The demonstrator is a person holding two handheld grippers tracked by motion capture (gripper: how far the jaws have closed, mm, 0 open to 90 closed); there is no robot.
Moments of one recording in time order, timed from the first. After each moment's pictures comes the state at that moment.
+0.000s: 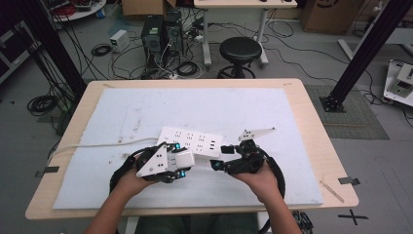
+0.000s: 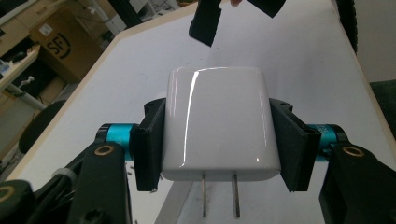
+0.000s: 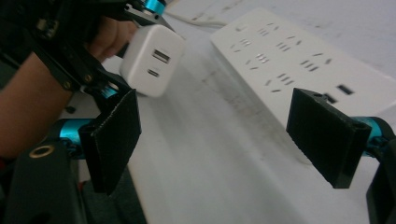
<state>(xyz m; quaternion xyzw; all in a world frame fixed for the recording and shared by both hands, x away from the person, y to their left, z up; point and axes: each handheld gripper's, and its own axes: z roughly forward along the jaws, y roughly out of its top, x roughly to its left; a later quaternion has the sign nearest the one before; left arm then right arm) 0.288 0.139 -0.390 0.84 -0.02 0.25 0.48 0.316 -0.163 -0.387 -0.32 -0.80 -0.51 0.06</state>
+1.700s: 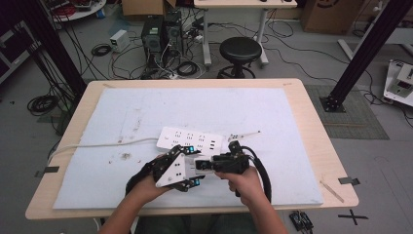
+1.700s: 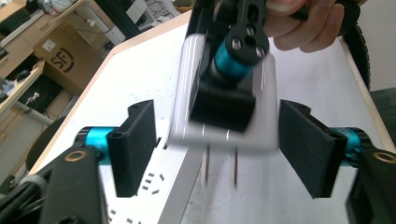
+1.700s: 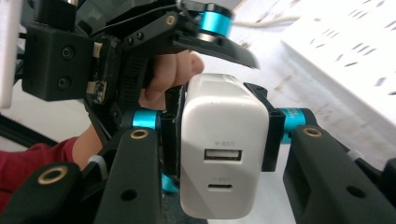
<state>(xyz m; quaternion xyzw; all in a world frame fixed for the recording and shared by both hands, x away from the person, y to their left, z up) 0.279 0.105 -0.393 0.84 -0.03 0.27 0.48 0.322 -0.137 -0.411 -0.31 -0.74 -0.56 0.20</state>
